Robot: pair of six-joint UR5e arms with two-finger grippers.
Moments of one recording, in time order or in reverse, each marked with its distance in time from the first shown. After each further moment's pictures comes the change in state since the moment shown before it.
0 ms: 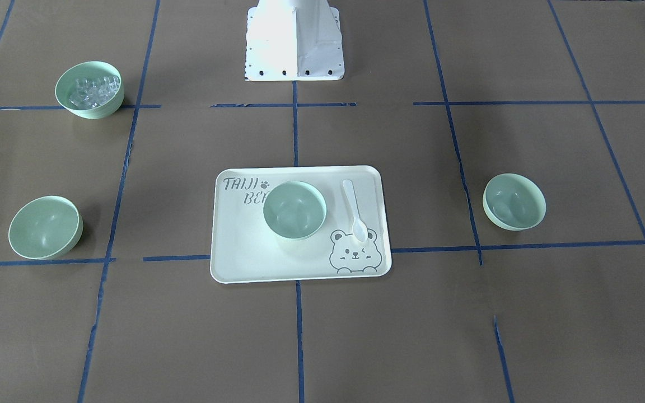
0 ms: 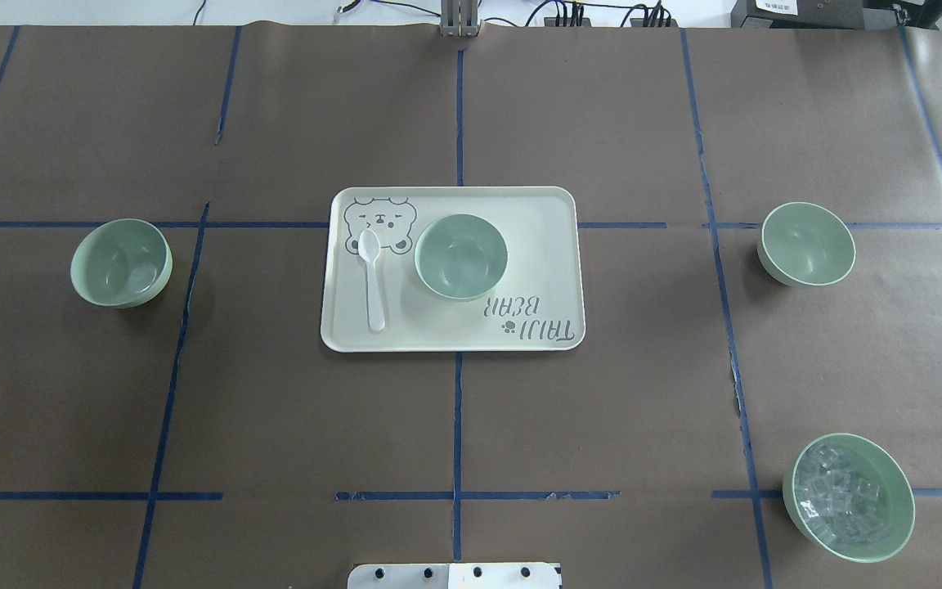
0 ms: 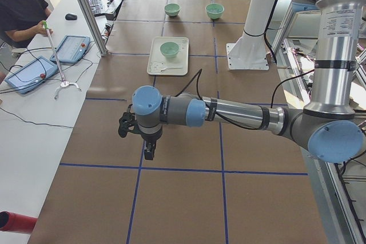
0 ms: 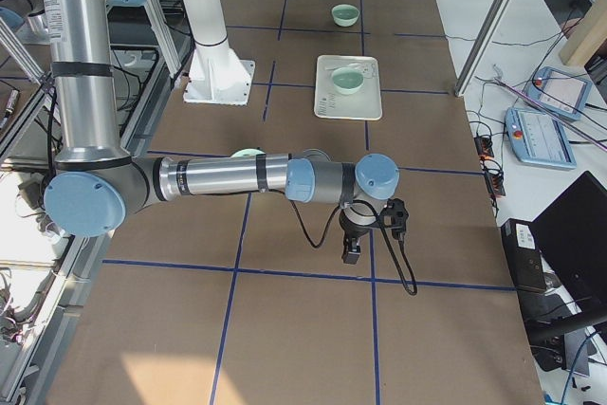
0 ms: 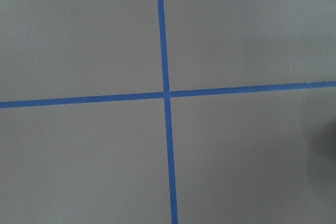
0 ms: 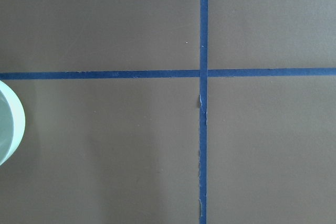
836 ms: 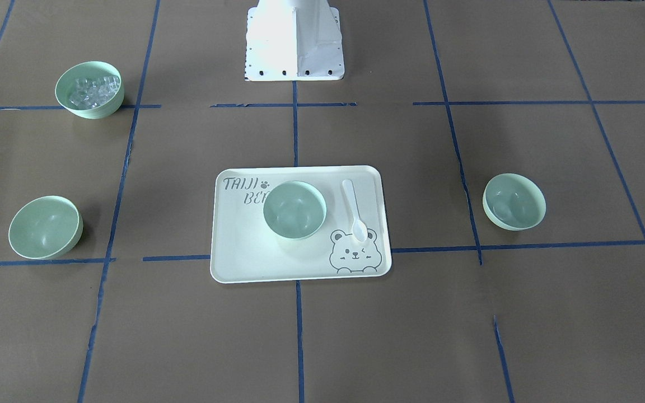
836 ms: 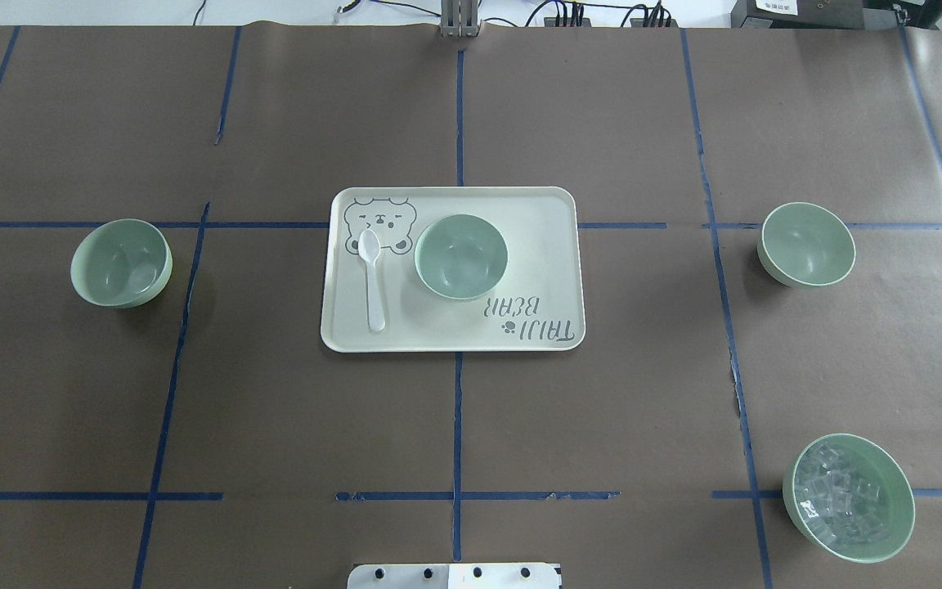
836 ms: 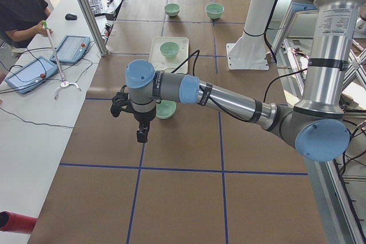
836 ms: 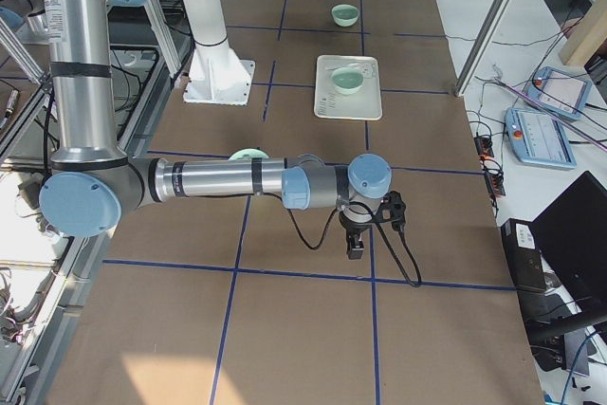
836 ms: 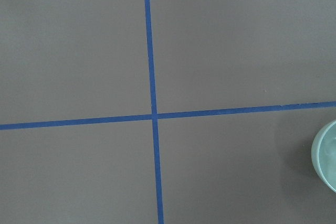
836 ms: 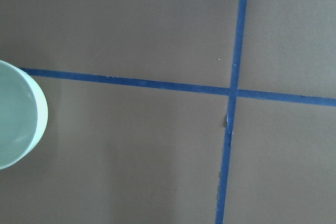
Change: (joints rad) left arm 0.023 -0.036 -0.075 0.055 0.001 0.008; right arm -0.083 -0.031 -0.010 0.199 0.047 0.014
